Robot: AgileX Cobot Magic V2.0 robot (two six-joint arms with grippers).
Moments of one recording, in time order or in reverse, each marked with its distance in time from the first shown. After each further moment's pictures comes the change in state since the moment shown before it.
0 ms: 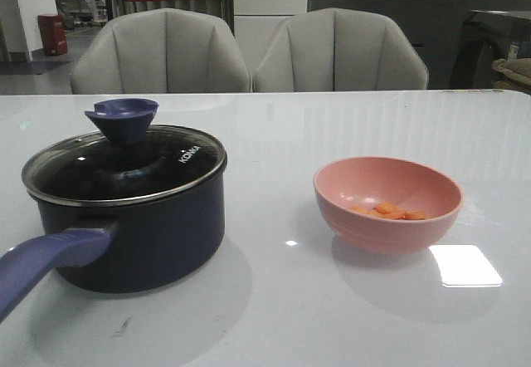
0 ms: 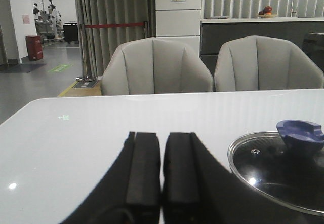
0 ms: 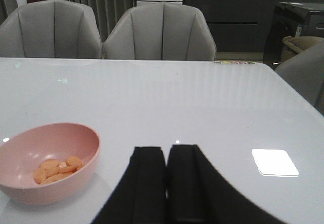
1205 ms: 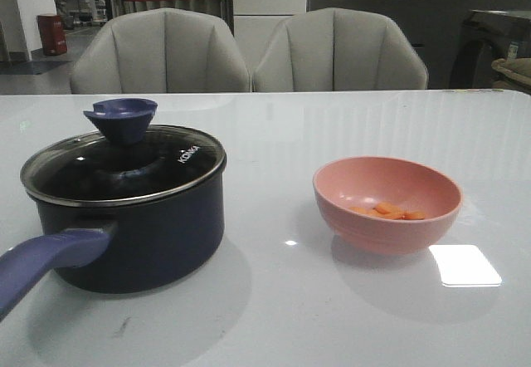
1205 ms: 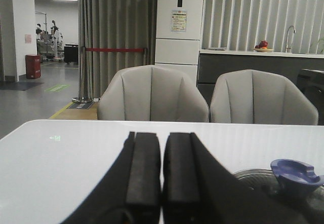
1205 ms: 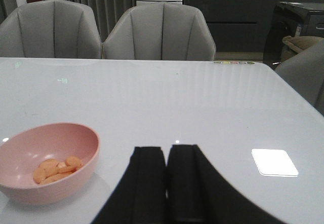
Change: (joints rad) left arm 0.000 0.000 -0.010 -0.063 -0.094 0.000; right arm 0.000 0.000 0.000 0.000 0.000 0.000
